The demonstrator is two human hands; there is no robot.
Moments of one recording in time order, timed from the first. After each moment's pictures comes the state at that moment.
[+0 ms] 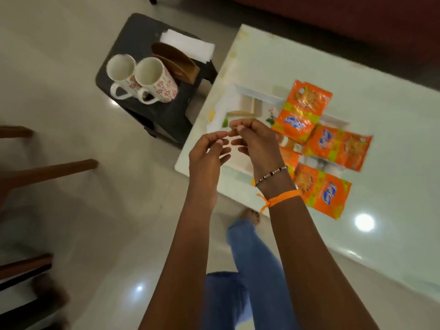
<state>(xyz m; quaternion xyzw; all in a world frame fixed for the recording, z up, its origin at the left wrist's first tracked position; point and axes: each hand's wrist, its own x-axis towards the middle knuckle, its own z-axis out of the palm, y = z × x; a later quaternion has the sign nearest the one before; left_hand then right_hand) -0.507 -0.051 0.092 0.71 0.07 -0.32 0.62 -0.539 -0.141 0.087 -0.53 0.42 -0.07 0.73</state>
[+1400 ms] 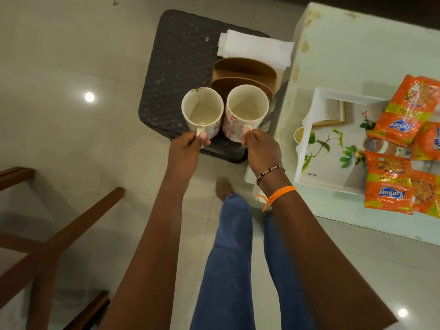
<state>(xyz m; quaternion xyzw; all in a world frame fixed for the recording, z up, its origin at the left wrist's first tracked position) -0.160 0.074 -0.005 0.83 -0.09 -0.39 0.40 -0.267 -0.028 0.008 -0.64 0.57 0.02 0.51</state>
